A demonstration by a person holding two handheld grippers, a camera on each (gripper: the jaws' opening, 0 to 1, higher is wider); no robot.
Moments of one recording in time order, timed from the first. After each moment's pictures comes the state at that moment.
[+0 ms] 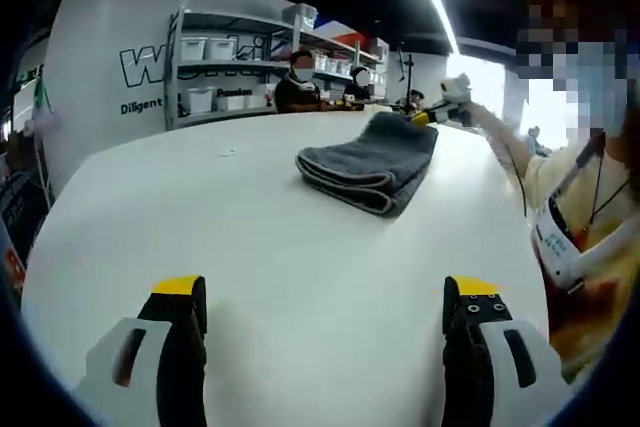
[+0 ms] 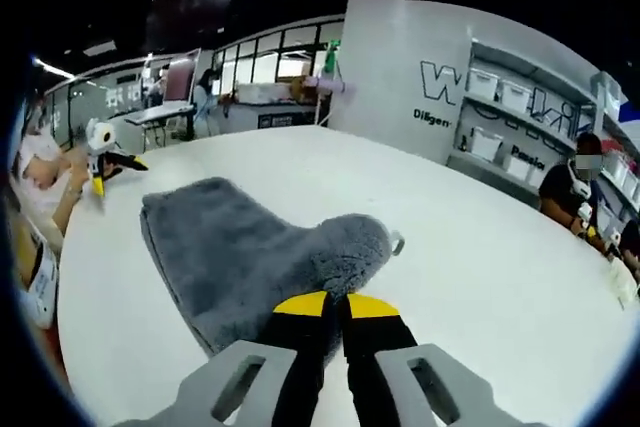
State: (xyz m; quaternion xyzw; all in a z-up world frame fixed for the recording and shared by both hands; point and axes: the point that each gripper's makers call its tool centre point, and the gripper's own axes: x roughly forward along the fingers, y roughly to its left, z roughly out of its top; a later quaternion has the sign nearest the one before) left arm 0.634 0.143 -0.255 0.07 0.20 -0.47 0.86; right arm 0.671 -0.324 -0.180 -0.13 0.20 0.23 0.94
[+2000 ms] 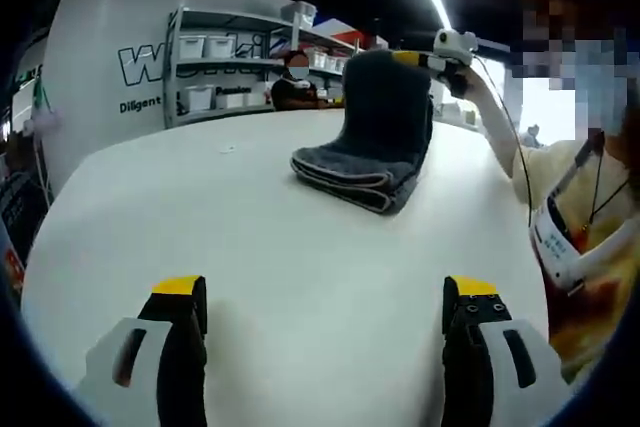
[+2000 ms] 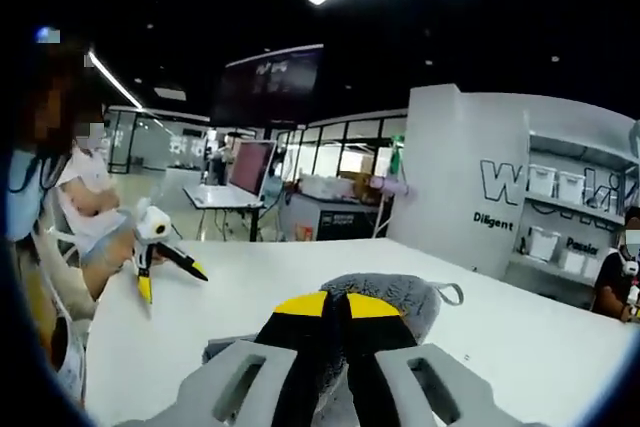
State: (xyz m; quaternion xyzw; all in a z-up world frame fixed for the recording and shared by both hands) left arm 0.634 0.142 -0.257 0.08 0.21 -0.47 0.85; right arm 0.692 -0.134 -0.070 -0.10 0.01 0.37 0.92
